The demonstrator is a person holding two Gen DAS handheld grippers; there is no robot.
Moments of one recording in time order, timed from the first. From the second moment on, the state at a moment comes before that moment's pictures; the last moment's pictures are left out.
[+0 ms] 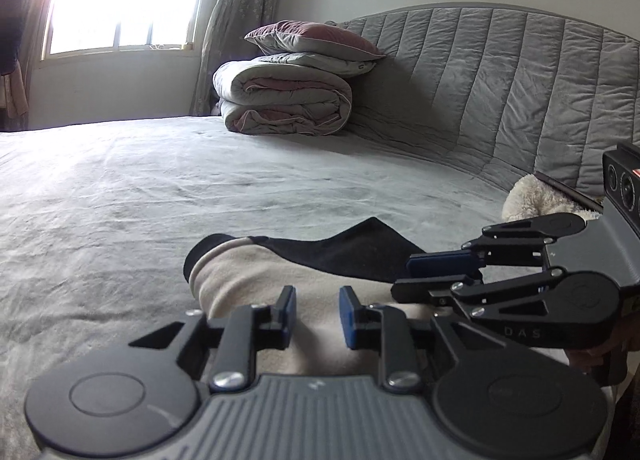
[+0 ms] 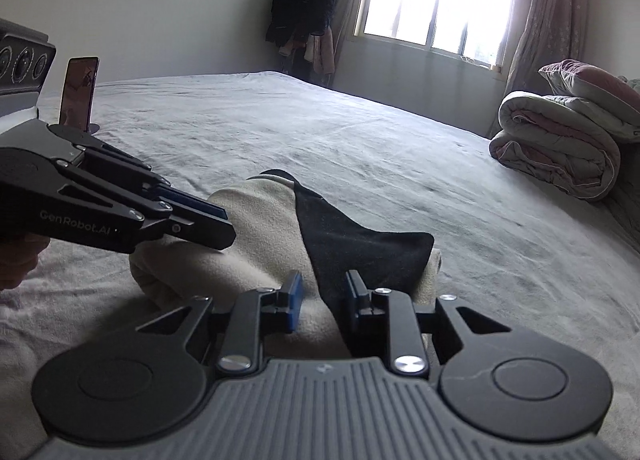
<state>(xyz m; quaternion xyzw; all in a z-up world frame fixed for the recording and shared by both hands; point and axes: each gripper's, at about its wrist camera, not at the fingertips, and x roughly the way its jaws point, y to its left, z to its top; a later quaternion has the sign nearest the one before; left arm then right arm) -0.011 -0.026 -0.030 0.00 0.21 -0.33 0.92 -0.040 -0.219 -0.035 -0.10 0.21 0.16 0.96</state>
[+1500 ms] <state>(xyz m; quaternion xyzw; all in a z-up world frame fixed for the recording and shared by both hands) 0.064 0.014 -0.060 -0.23 0.42 -0.27 0.84 -0.003 -0.245 -0.009 0.13 0.27 0.07 0.95</state>
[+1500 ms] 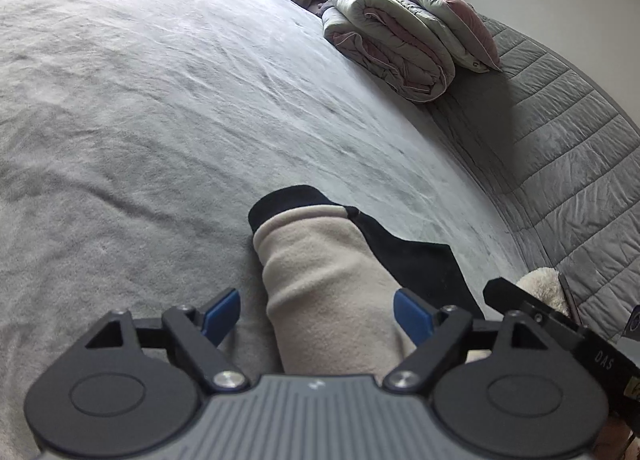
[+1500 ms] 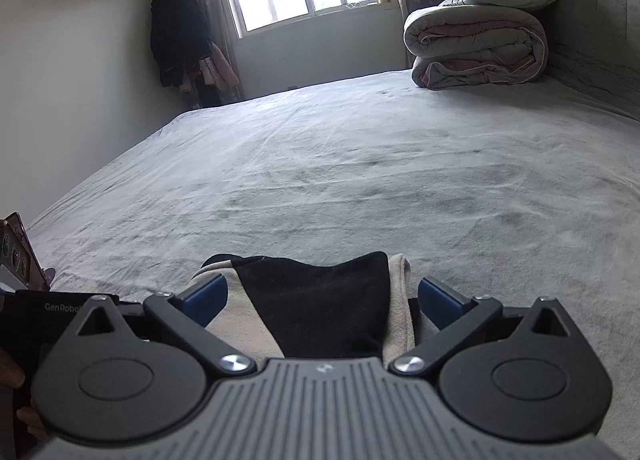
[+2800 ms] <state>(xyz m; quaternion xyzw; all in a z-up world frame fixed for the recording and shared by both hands) 0.093 0.011 -0.076 -0.33 0.44 -0.26 0.79 0.010 -0.336 -0.065 0.50 0.36 0.03 0.79</state>
